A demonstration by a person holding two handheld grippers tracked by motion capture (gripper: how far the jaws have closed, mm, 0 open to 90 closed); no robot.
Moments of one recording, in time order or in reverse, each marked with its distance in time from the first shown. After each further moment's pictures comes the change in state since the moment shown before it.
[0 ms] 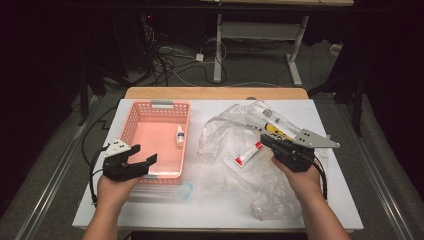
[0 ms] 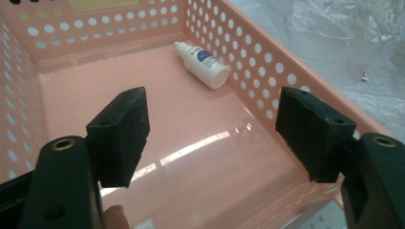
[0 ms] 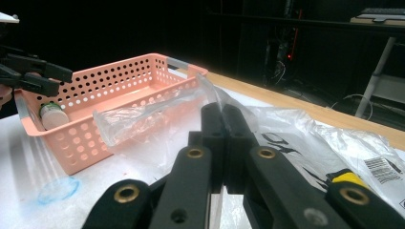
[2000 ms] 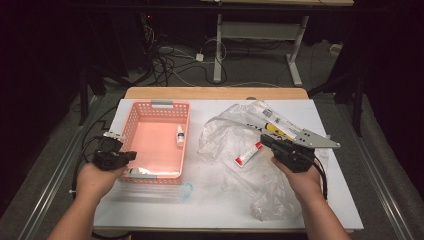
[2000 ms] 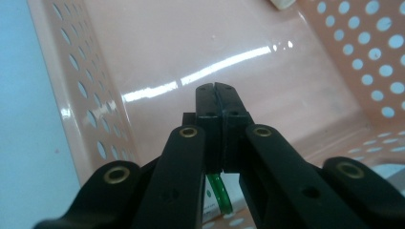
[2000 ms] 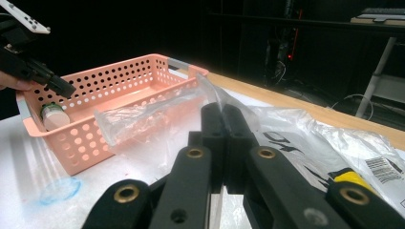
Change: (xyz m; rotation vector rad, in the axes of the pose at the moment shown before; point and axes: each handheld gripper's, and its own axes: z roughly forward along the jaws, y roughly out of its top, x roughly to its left) left arm 0.038 0.020 0.003 0.392 0.081 -0.076; right arm 0.001 0.001 -0.001 -0.001 0.000 0.000
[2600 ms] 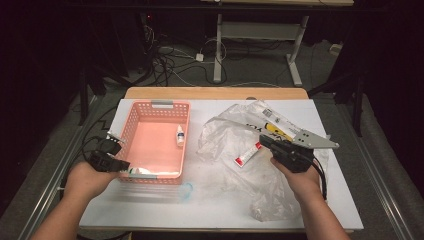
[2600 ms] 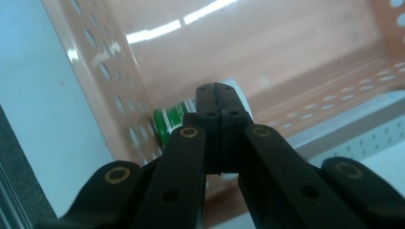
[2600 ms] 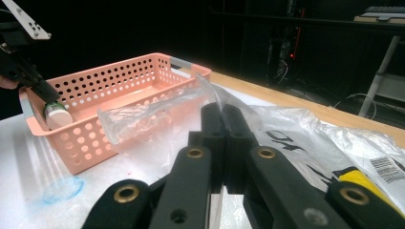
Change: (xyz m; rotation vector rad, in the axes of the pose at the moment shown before) left arm 0.001 0.001 -0.010 0.270 0.012 0.003; right arm 0.002 0.000 0.001 0.003 0.007 0.002
